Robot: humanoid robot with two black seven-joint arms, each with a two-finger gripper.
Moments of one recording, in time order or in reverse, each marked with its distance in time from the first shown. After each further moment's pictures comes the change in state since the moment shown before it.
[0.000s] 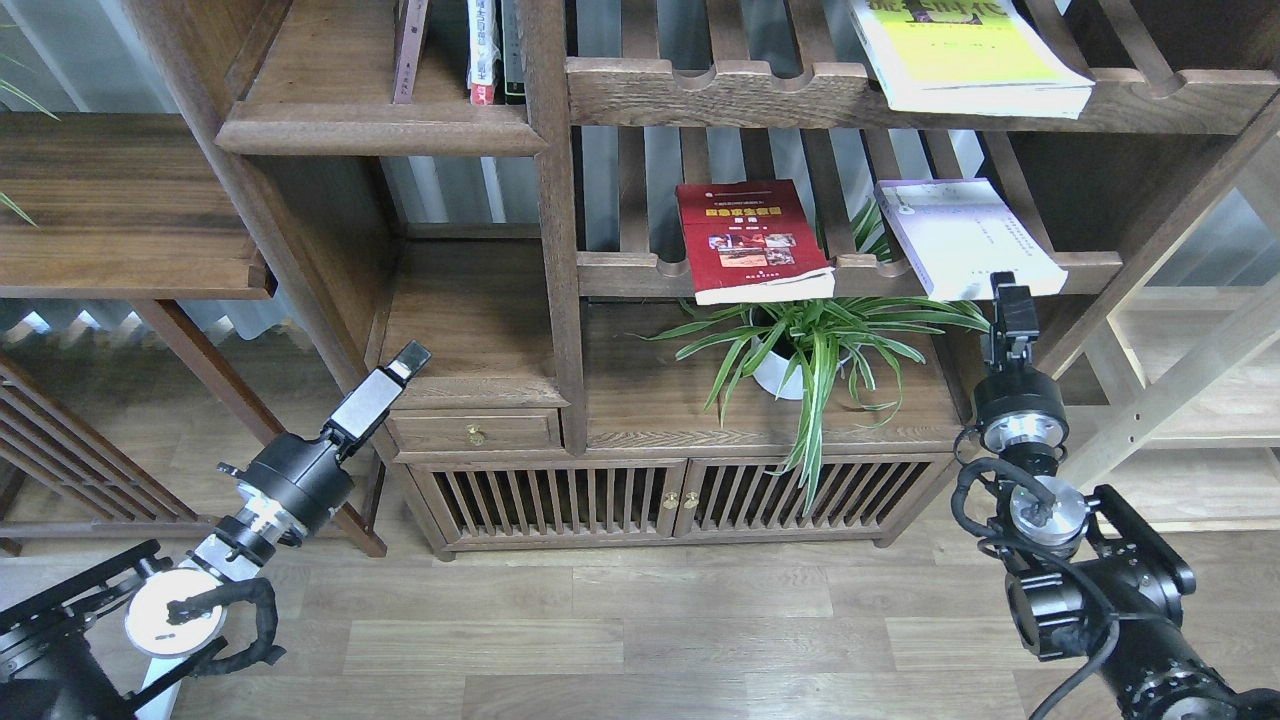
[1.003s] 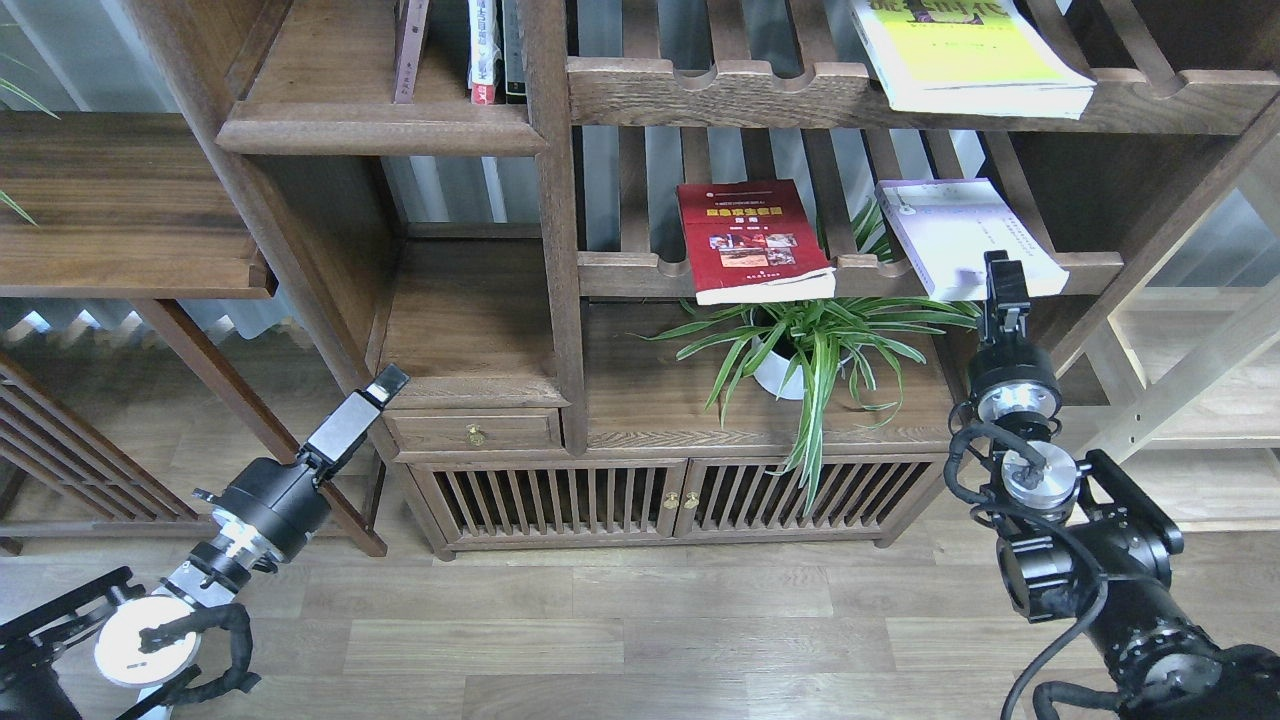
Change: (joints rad) left arm 0.075 0.053 -0.040 -0.043 -0.001 0.000 0.002; right arm 0.115 0.014 -0.017 -0.089 0.004 -0.061 0.000
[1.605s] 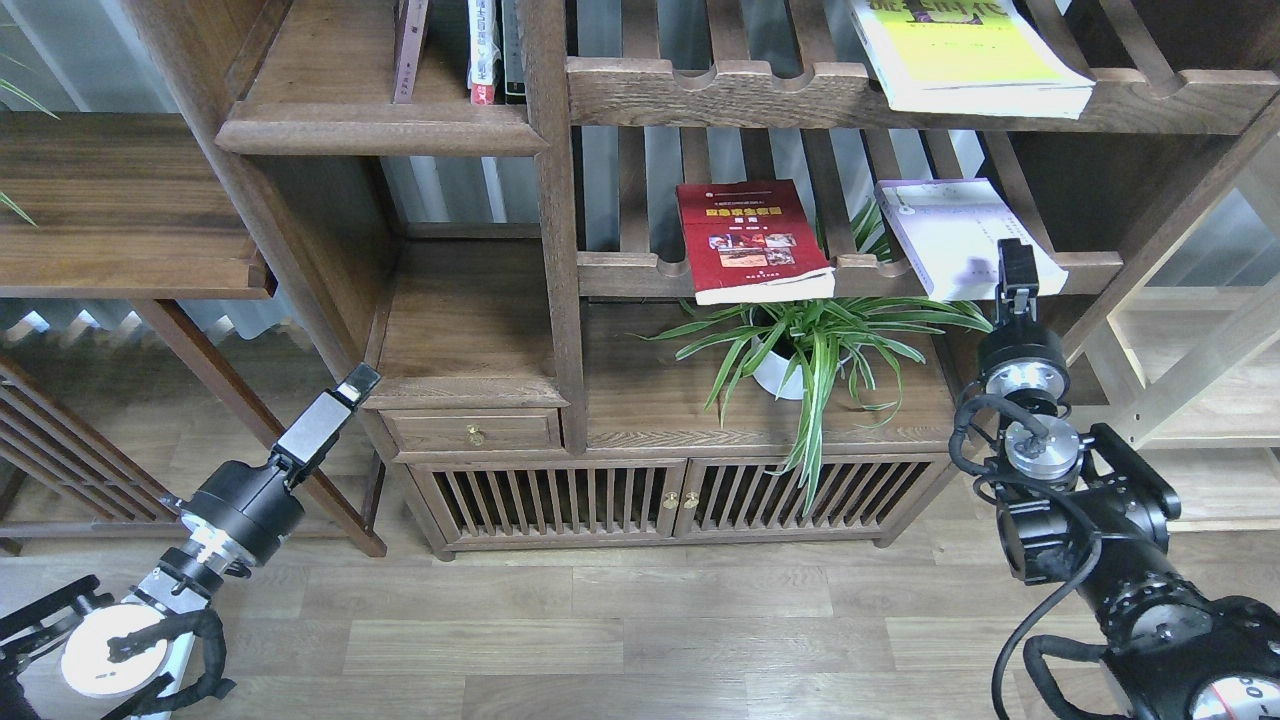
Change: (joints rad) left arm 0.029 0.026 -0.021 -0.016 0.000 0.000 0.000; right arm 0.085 0.017 0.004 -0.123 0.002 -0.020 0.002
